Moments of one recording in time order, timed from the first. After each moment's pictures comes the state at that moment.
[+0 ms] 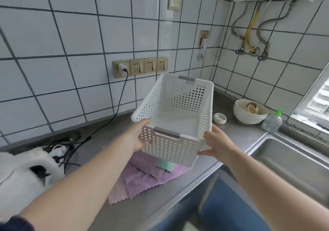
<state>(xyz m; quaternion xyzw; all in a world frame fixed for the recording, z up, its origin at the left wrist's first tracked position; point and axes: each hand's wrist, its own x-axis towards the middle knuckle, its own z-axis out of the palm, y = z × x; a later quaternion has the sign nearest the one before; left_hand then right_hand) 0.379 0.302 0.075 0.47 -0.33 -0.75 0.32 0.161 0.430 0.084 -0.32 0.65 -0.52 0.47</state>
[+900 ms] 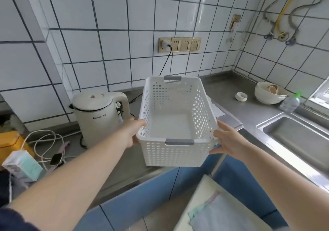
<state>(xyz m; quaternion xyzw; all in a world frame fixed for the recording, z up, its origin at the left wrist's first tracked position) 0.612 0.469 0.040 0.58 -0.40 -0.64 0.31 0.329 0.577 0.055 -0.34 0.66 -0.43 0.52</state>
